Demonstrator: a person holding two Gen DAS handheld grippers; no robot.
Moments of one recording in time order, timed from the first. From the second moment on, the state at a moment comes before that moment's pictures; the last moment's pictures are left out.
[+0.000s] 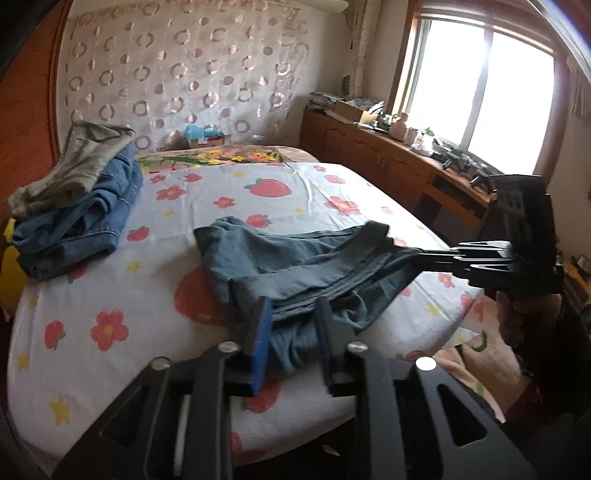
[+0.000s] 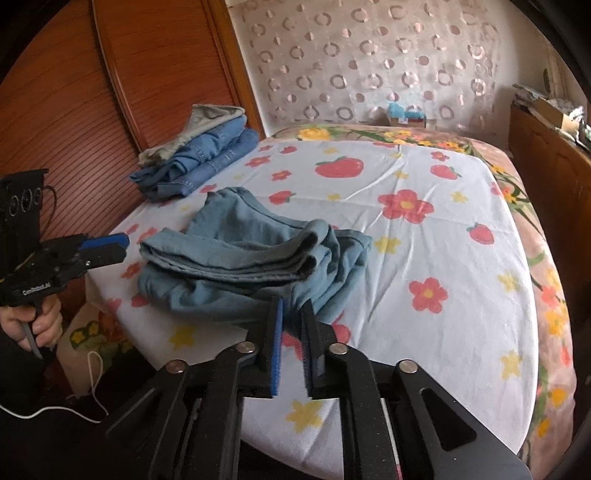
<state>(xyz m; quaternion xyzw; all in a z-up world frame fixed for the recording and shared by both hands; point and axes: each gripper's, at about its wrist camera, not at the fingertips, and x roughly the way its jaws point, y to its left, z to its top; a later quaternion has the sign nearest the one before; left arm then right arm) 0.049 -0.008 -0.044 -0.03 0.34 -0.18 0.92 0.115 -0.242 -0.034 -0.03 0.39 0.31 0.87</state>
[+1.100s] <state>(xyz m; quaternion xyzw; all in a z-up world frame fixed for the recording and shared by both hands) 0.109 -0.013 -0.071 -0.01 0.39 -0.16 0.91 0.138 -0.214 -0.057 -0.11 0.41 0.25 0.87</state>
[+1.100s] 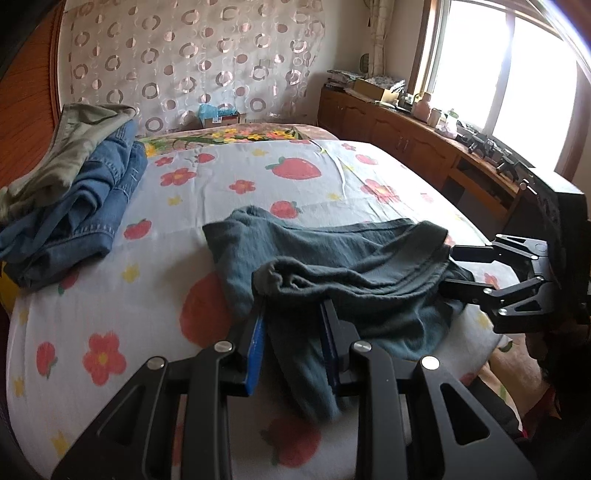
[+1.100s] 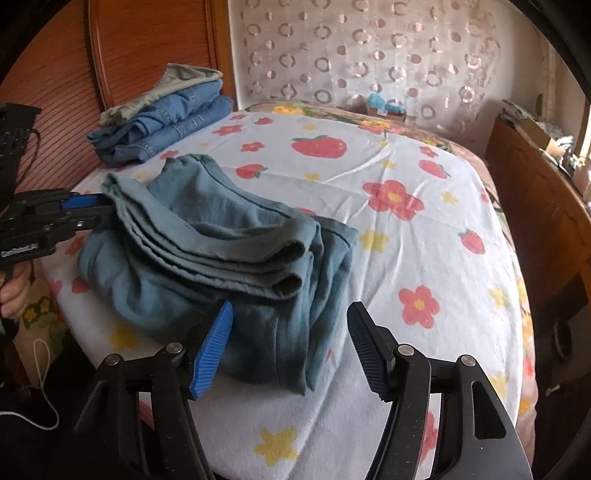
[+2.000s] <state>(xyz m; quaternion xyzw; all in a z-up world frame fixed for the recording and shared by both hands) 0.128 0.000 -0.056 -0.05 0.34 -0.17 0.93 0.191 -0.212 -0.035 -0.07 0.37 0.28 0.89</state>
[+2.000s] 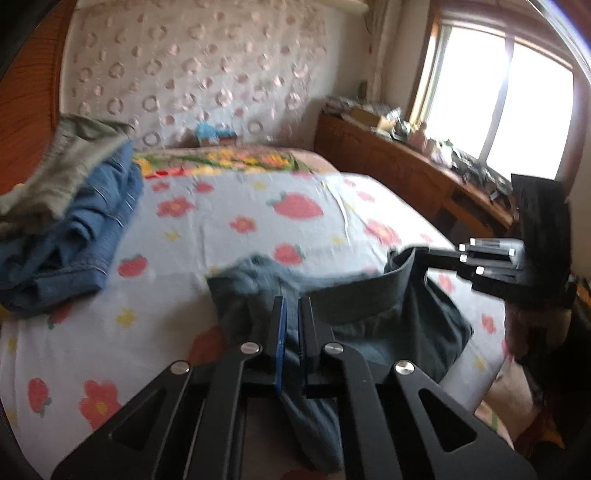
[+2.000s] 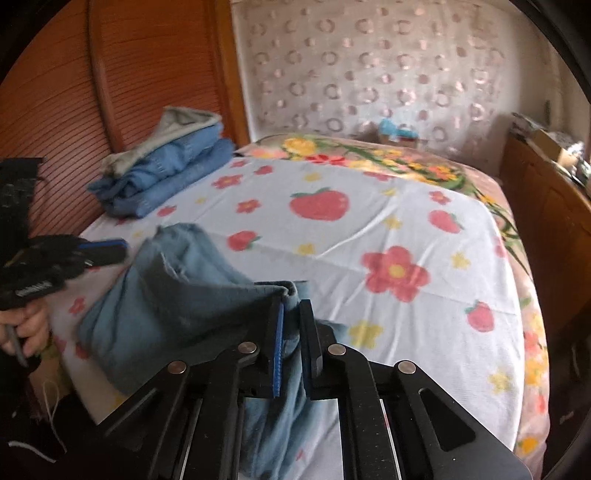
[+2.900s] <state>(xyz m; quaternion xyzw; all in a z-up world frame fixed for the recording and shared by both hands) 0.140 -0.005 -0.092 -0.04 0.40 -0.15 0.91 0.142 -0.231 -0.050 -0.06 0.38 0.26 0.88</state>
